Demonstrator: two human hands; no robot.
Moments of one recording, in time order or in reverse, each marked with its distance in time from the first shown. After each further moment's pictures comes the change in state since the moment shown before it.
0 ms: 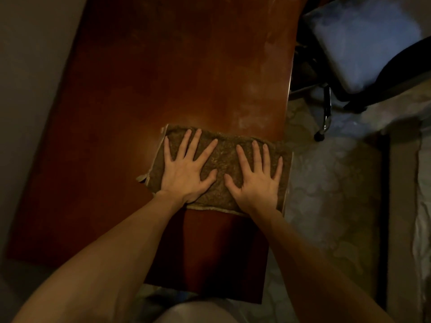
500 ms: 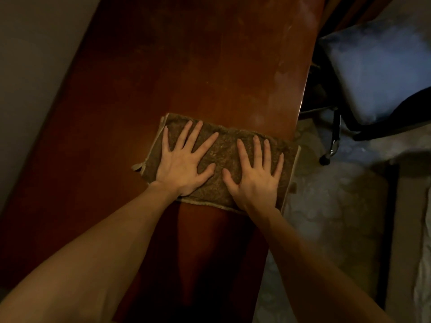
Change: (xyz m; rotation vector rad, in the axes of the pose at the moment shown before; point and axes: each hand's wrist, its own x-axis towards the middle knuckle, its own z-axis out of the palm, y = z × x) left_hand 0.088 -0.026 -0.010 0.029 0.026 -0.021; right_hand 0.100 0.006 -0.006 -0.020 0.072 -0.072
